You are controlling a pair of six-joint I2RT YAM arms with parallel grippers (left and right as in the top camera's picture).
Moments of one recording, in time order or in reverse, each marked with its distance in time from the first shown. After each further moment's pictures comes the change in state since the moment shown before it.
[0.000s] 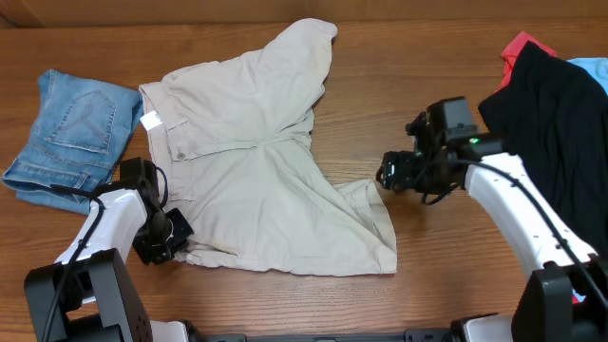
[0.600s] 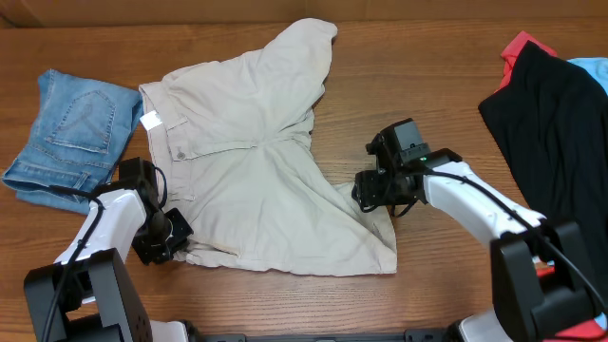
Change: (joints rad) left arm 0.005 0.000 0.000 0.000 0.002 -0.003; right arm 0.153 0.143 -0.100 0.236 0.014 0.026
